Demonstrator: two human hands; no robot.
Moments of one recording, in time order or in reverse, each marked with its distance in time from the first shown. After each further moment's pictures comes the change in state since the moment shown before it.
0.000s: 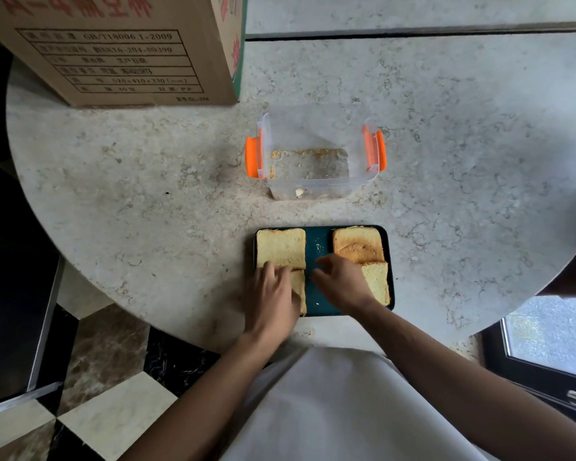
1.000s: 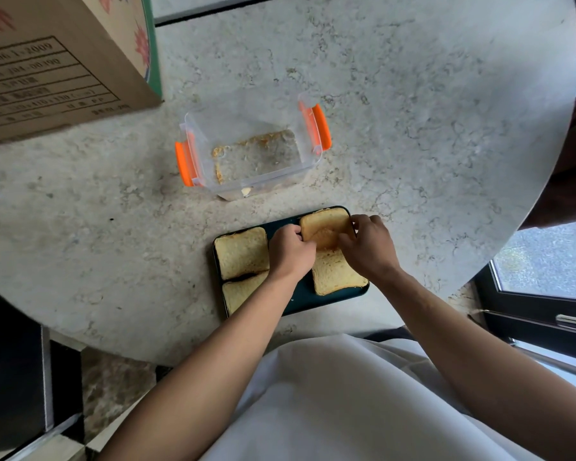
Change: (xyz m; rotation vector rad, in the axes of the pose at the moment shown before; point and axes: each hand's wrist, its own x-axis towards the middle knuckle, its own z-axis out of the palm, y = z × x) left_hand 0.088 0.100 0.006 -0.513 -0.148 -0.266; right_hand 0.026 0.063 -0.071 -0.022 0.256 0.164
